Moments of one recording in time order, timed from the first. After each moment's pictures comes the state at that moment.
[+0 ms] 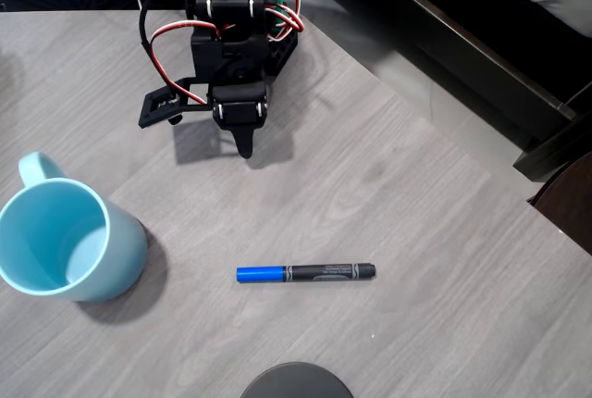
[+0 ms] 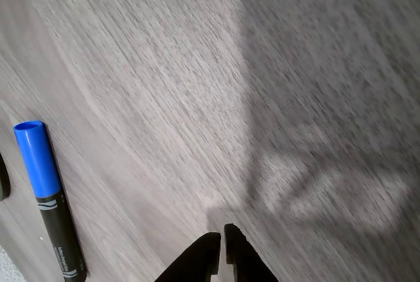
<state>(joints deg) 1.0 189.7 177.3 70.0 -3.1</state>
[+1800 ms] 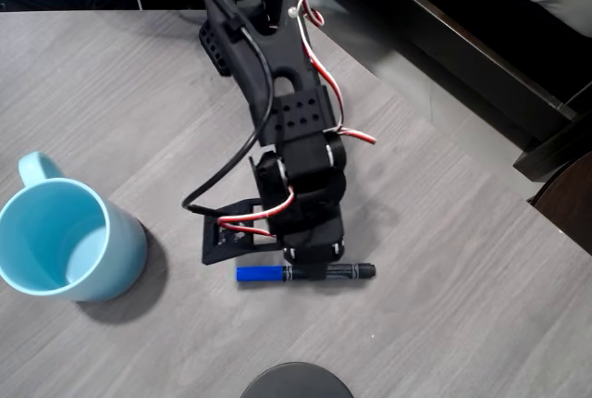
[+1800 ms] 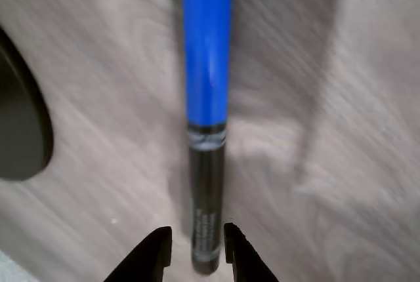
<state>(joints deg) -16.0 84.6 102.5 49.7 13.4</state>
